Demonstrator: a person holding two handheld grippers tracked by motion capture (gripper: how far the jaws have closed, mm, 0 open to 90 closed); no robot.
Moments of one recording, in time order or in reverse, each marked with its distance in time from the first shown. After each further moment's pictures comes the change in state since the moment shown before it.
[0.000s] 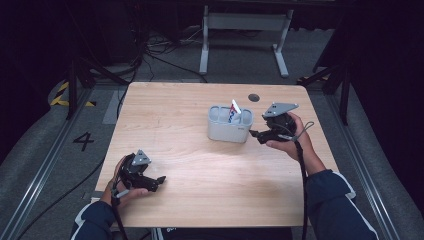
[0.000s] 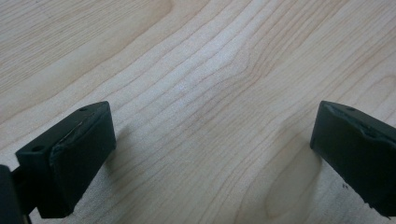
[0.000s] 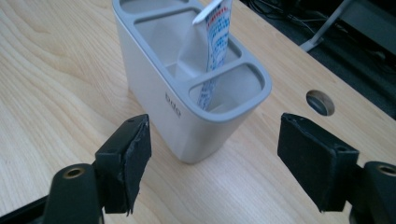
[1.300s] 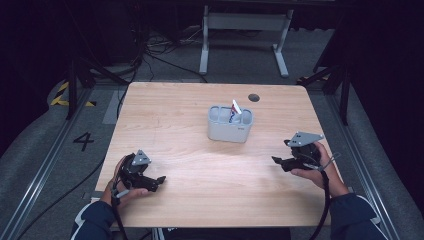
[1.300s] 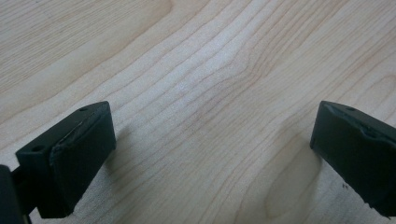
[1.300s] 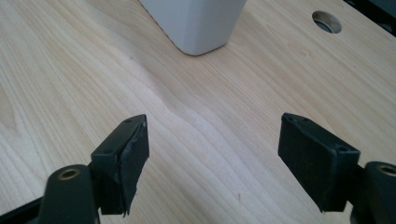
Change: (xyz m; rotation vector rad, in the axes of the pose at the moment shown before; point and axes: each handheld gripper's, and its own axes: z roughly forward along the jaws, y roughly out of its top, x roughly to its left) left arm 0.000 0.000 0.000 0.002 -0.003 -0.005; right arm 0.003 -0.099 -0.032 0.050 0.003 0.002
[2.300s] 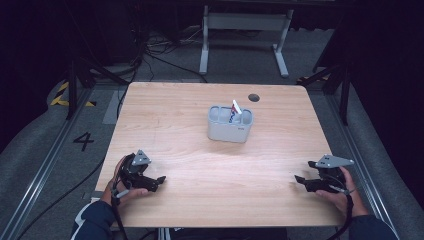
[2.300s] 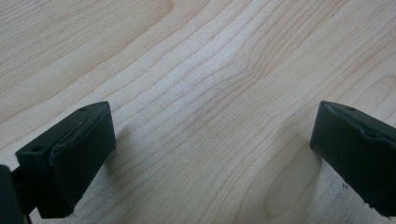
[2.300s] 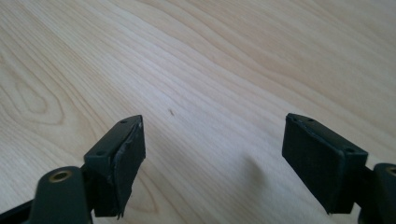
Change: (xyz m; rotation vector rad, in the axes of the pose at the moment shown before) left arm 0.000 0.000 0.000 -0.001 -0.001 0.004; right arm -0.014 -0.108 -0.022 0.010 -0.020 0.198
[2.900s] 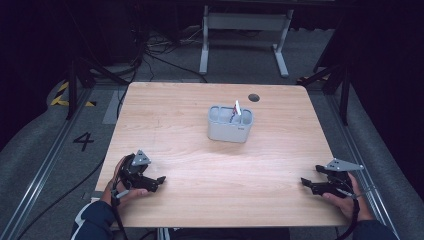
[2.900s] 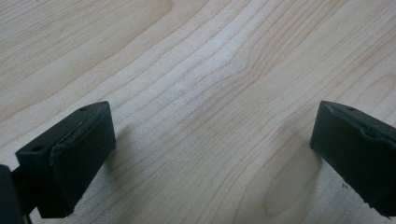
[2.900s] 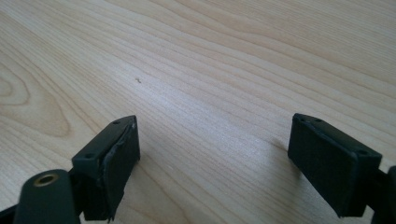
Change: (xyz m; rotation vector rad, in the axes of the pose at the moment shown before) left arm 0.000 -0.001 0.000 0.001 0.002 0.001; right arm -0.012 -0.024 -0.002 -0.028 -0.012 0.107
